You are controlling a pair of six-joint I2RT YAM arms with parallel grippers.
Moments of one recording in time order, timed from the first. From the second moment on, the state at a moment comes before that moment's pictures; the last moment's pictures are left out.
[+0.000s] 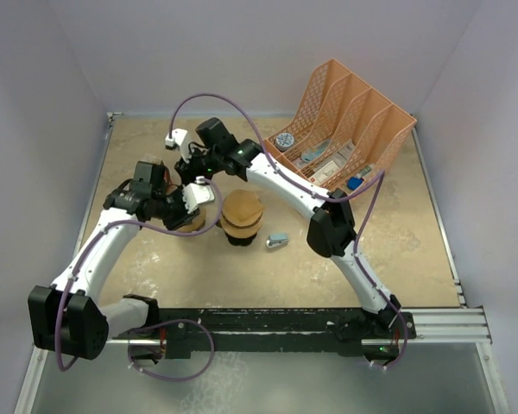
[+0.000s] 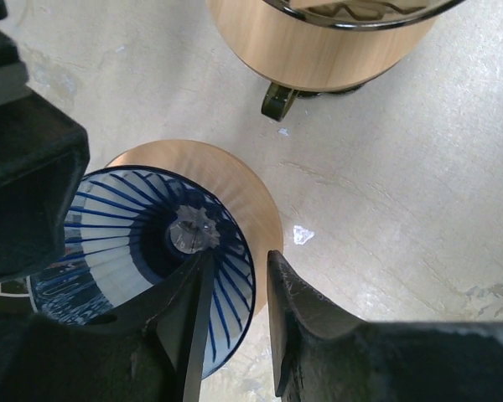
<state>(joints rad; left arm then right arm) -0.19 1.18 0.95 -0.79 0.47 0.90 0.86 2.38 2.38 -0.64 -0.46 -0.21</state>
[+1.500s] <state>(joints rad) -0.01 1.29 1.27 -0.60 -0.05 0.26 0.25 1.76 1.81 -0.52 -0.58 -0.27</state>
